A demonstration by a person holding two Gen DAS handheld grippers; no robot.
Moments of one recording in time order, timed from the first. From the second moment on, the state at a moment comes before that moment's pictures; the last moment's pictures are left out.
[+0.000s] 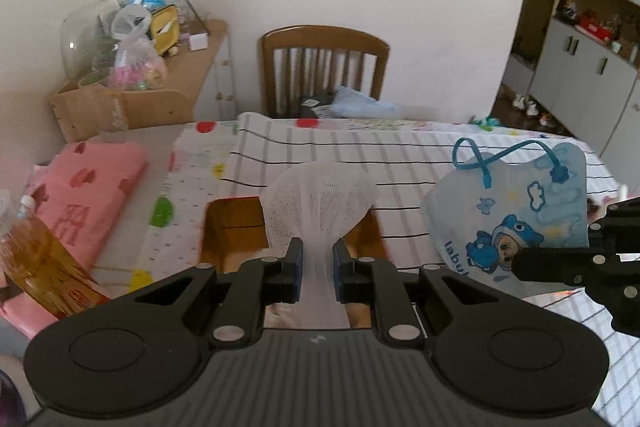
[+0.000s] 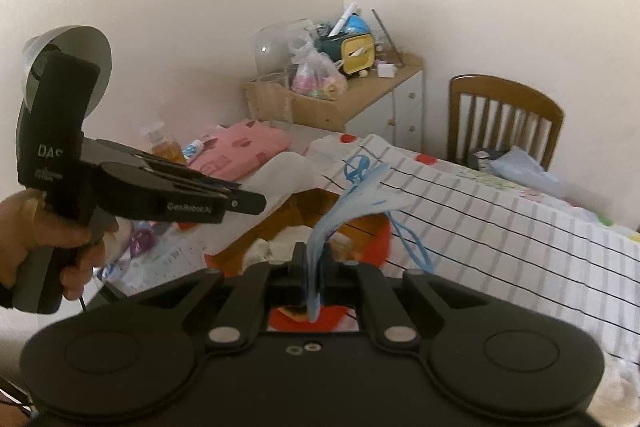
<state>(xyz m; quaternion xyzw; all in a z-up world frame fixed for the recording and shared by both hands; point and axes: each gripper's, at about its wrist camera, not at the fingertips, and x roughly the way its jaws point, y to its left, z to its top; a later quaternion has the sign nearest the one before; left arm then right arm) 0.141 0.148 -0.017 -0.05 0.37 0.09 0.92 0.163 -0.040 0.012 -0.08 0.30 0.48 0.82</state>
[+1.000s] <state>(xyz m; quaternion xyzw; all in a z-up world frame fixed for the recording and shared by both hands) 0.208 0.205 -0.091 -0.04 0.43 0.09 0.90 0.194 0.059 -0.083 -0.06 0.42 0.46 0.77</state>
